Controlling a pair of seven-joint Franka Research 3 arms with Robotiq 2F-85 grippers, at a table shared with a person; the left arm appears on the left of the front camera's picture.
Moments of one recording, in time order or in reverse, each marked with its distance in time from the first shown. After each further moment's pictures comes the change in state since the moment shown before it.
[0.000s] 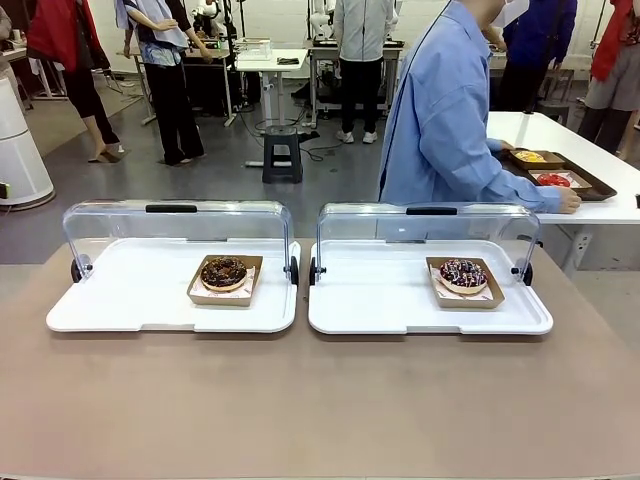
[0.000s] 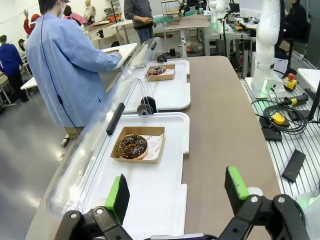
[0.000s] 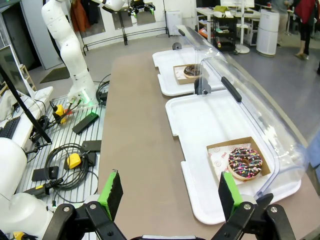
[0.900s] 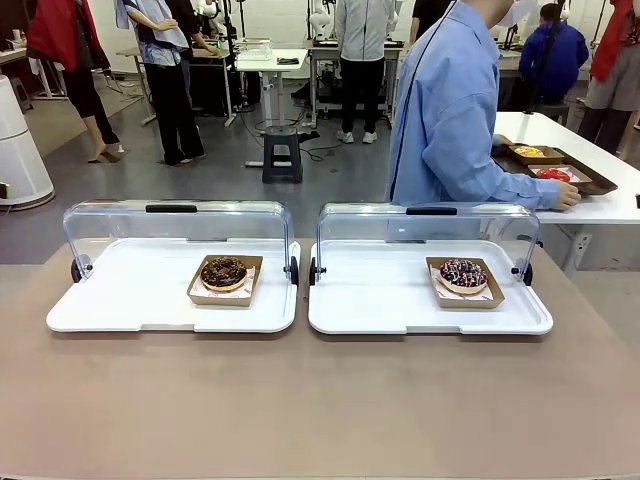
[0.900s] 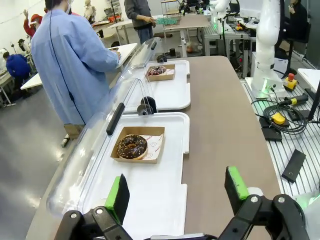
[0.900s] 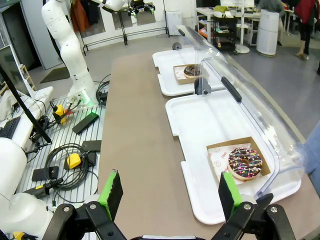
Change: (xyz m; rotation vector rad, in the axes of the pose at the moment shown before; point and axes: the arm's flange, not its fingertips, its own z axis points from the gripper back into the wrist) left arm 0.000 0.000 0.000 0.000 0.000 0.000; right arm 0.000 0.000 0.000 0.000 0.000 0.000
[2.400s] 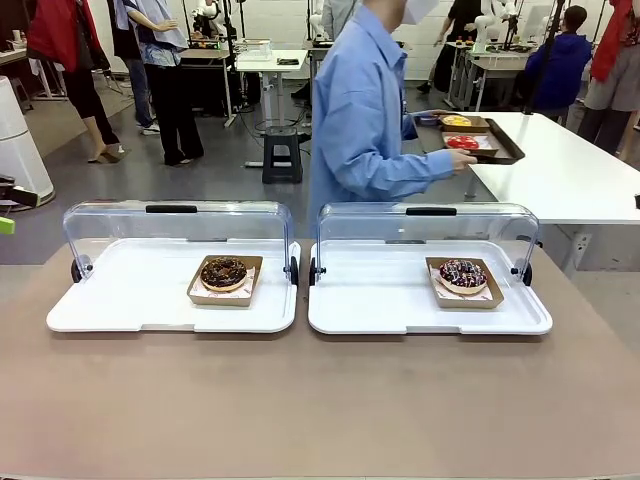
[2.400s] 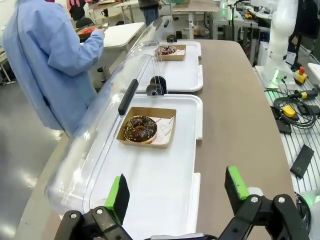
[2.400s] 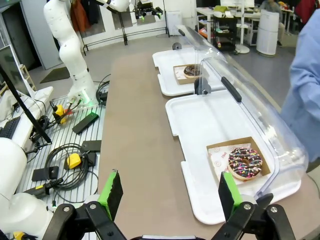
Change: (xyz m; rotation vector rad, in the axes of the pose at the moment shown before) left arm -0.012 0.029 -0.024 0.027 0.084 0.063; right arm 0.000 0.000 0.000 0.000 0.000 0.000
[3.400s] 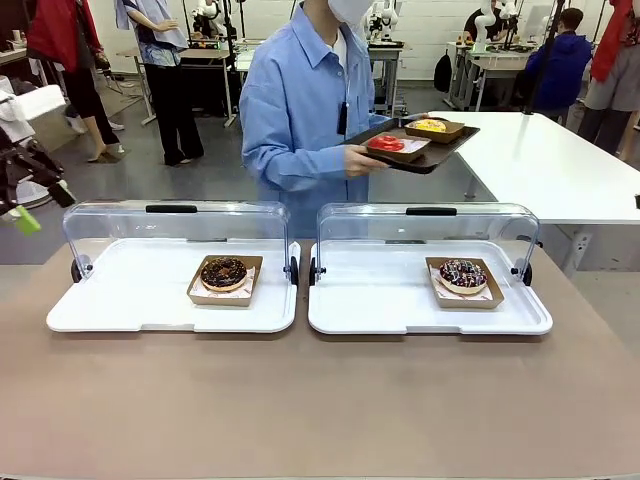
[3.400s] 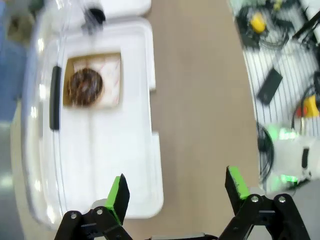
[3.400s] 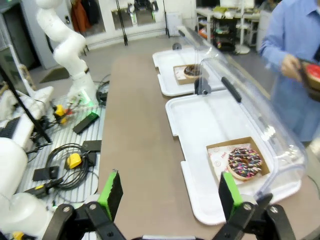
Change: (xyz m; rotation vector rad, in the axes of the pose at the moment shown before) left arm 0.137 -0.025 -0.090 -0.193 0.610 -0.055; right arm 0.000 0.000 0.000 0.000 -0.001 0.000
